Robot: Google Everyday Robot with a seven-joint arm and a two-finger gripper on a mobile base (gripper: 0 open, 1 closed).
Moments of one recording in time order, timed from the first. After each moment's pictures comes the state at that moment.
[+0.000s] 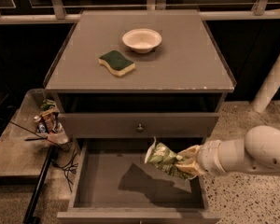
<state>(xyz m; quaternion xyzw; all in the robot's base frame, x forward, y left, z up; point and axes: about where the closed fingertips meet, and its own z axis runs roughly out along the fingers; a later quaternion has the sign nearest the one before) 0.450 -0.153 0.646 -0.50 0.78 0.20 0.33</state>
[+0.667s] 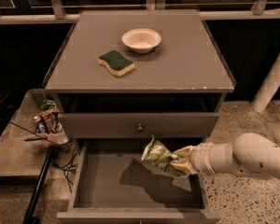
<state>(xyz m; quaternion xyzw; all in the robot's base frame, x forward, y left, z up) 0.473 -0.148 0.606 -0.49 0.78 0.18 0.35</state>
